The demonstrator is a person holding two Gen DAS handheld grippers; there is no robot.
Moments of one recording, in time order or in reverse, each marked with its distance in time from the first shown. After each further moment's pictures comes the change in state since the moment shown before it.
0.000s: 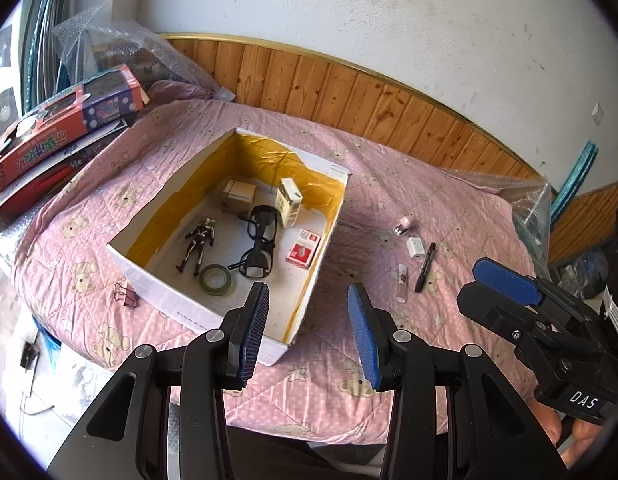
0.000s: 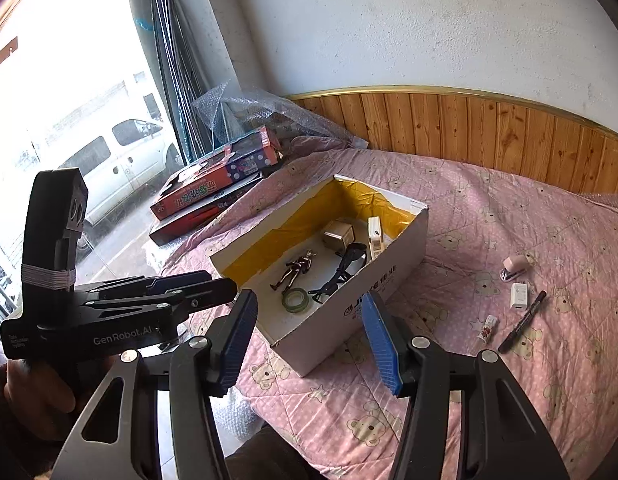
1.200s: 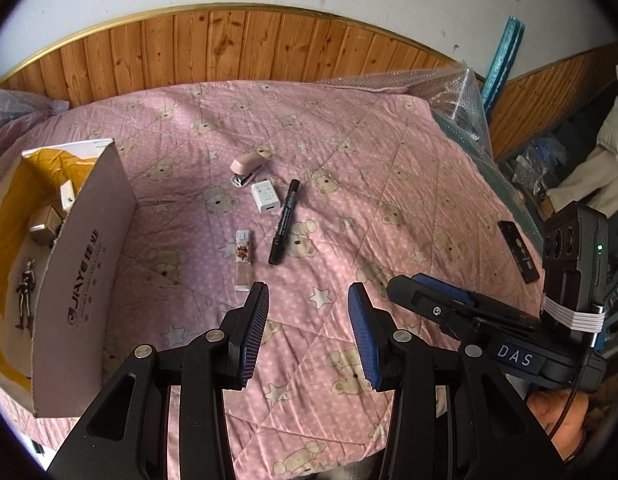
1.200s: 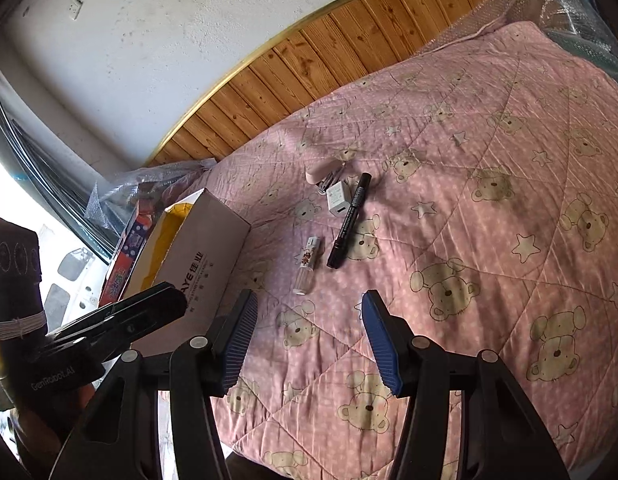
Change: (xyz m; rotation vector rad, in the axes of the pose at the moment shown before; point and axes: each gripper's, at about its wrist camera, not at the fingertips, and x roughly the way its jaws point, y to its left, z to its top) left arm 0.159 -0.218 -0.023 0.322 0.219 -0.187; right arm -0.031 -0.245 -0.115 0.591 -0.012 -0.133
